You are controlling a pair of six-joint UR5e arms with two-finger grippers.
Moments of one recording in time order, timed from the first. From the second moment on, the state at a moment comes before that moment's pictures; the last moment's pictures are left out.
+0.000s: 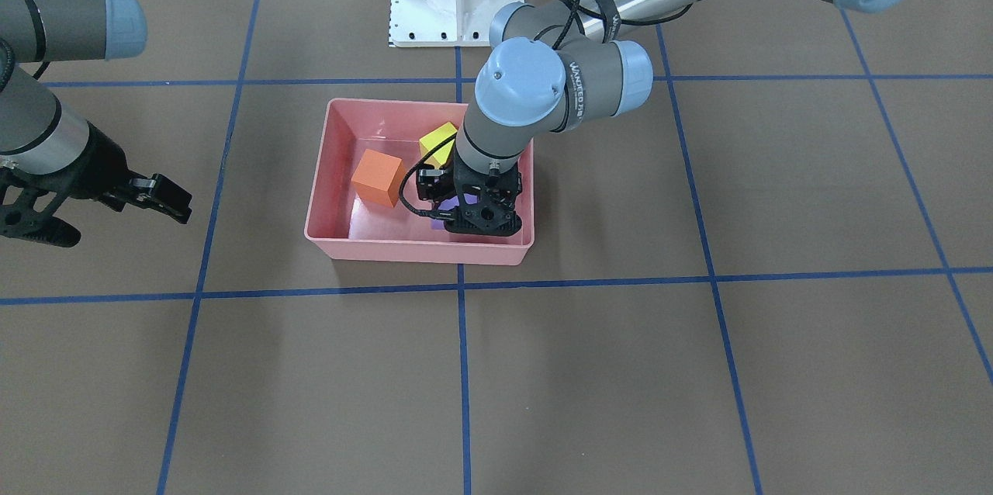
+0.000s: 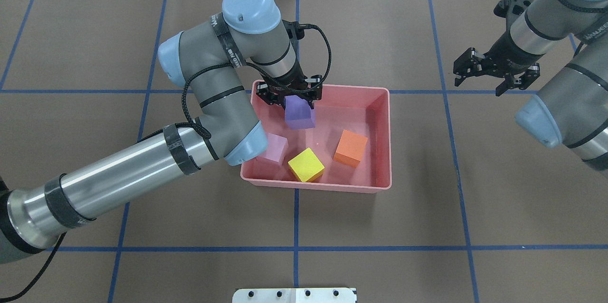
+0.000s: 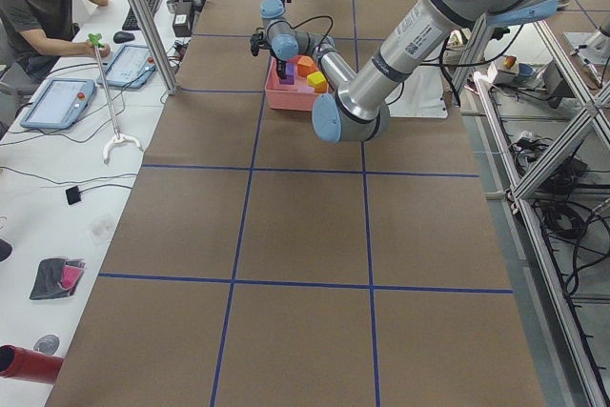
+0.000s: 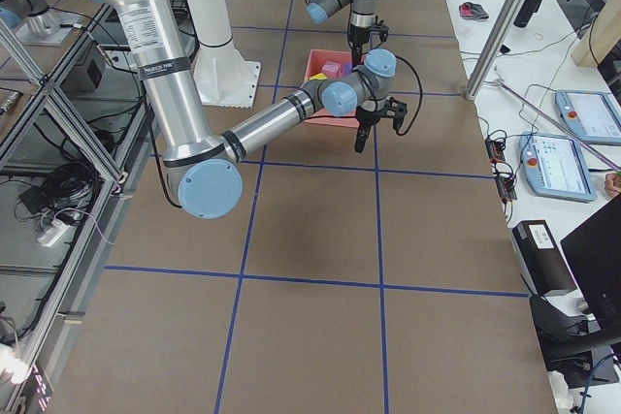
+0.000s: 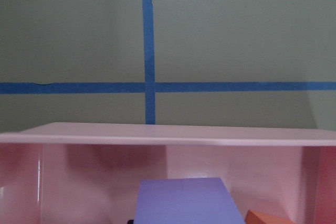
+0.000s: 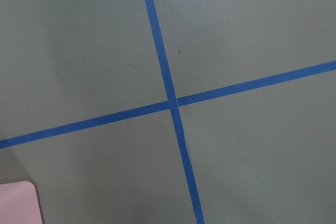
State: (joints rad) left arm -0.64 -2.51 -1.29 -1.83 -2.14 -1.18; right arm 1.00 -1.26 1.78 -1.57 2.25 1.00
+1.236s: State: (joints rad) left arm -0.85 -2.03 -1.88 -1.53 -2.14 -0.74; right arm 1.17 -1.35 1.79 -1.57 2.25 0.74
